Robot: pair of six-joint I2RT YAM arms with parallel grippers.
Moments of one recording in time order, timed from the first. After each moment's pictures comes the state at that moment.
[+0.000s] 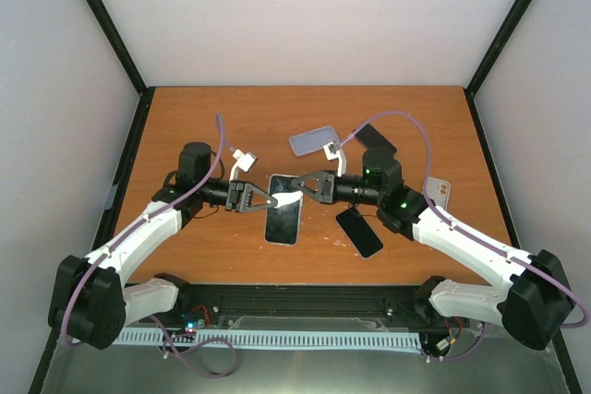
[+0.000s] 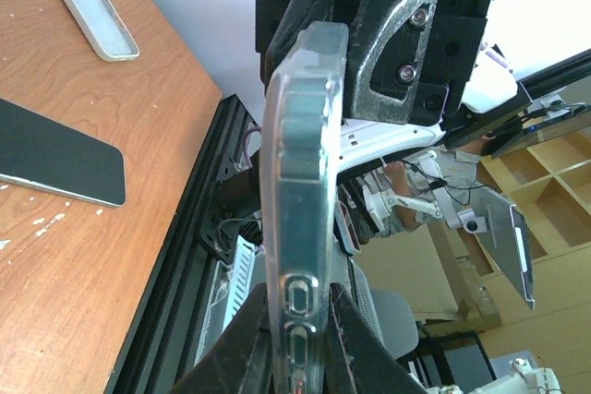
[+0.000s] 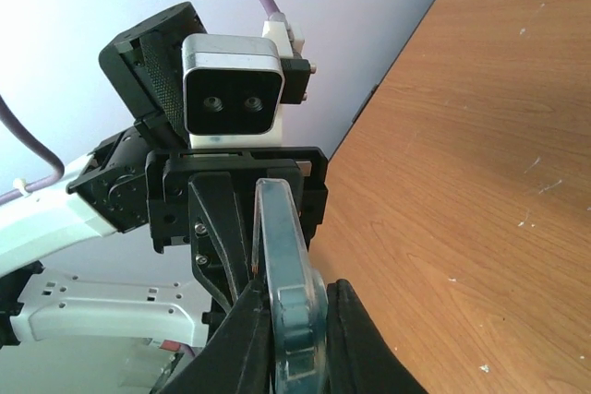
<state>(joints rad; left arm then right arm) -0.33 1.15 0.67 -0.03 1.36 -0.53 0.72 1.14 0.78 0.14 -0.61 0.80</state>
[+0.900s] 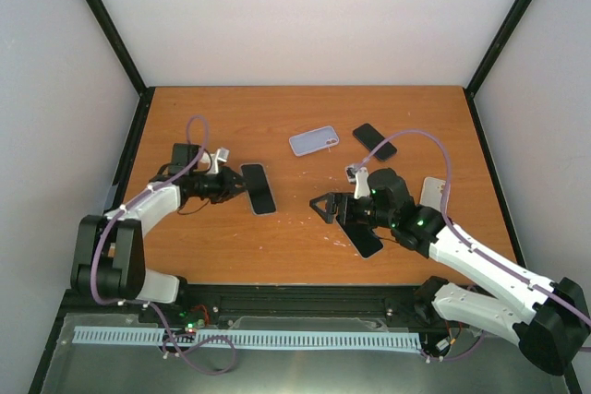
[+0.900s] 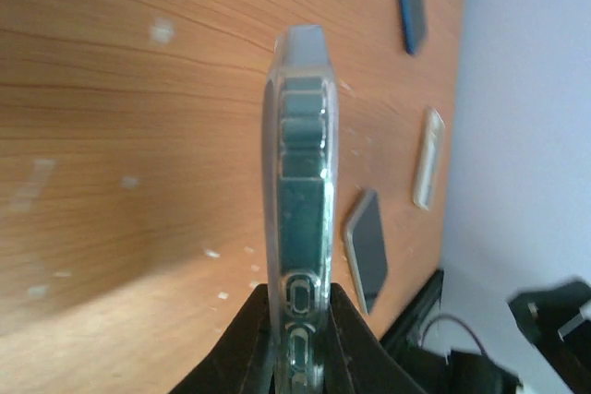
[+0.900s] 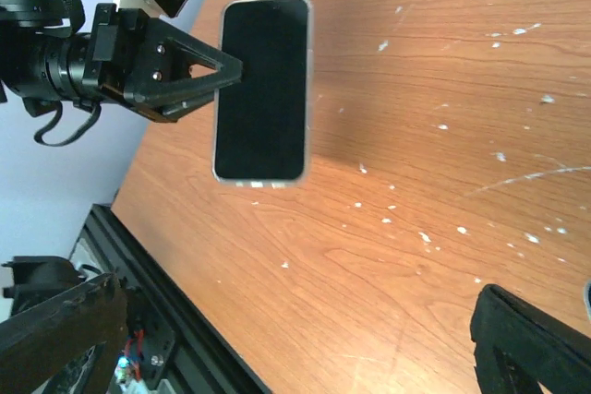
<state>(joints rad) -0.12 1.38 0.71 -0.23 0.88 -0.57 0.72 0.97 0.66 -0.23 -0.30 0.67</state>
